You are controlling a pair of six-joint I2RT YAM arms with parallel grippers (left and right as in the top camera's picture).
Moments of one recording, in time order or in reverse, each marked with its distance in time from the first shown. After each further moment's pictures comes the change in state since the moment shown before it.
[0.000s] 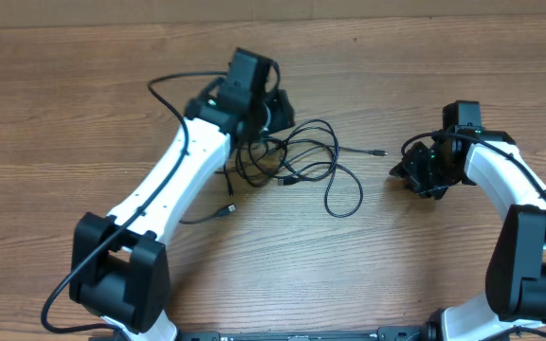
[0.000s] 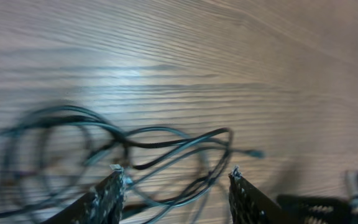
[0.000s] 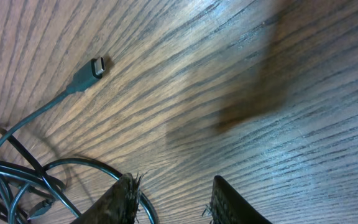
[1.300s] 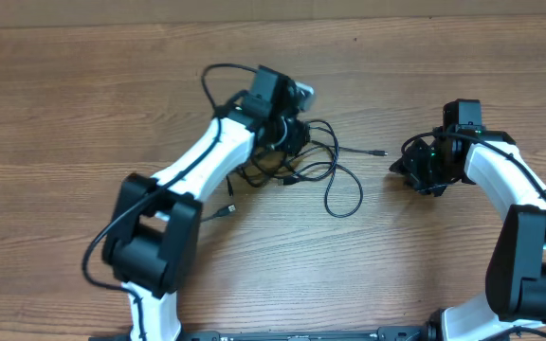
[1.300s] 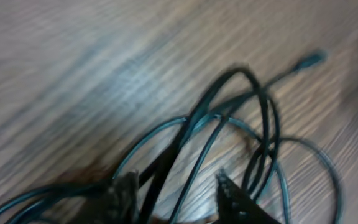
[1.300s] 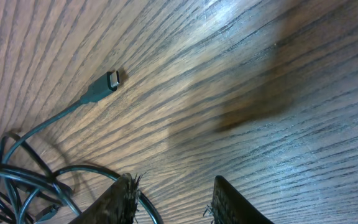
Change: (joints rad) left arm -0.026 0.211 -0.010 0.086 0.127 0.750; right arm 0.000 0.000 0.000 0.036 -0.003 -0.001
